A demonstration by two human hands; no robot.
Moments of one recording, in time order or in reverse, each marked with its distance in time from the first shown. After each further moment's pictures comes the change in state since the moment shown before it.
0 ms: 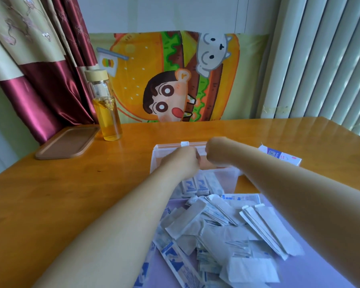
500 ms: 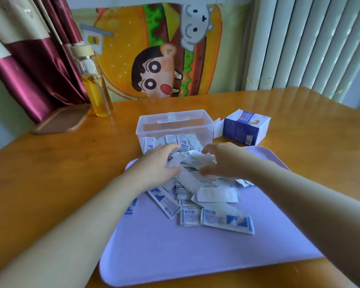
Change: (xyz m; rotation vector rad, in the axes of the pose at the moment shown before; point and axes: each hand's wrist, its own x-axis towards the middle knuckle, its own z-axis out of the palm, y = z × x) left_hand -0.115 -0.025 0.040 -0.008 0.001 0.165; right_hand -0.117 0.046 0.065 0.144 -0.030 -0.073
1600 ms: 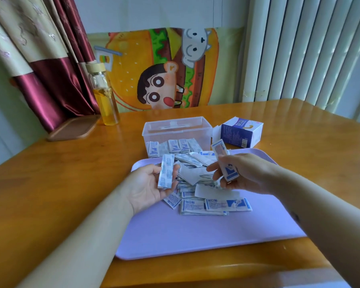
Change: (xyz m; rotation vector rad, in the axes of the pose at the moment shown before) left_hand -0.064 0.017 0.006 -1.790 -0.108 -0.439; right_hand -0.067 0.003 -0.006 1.288 -0.232 0.260
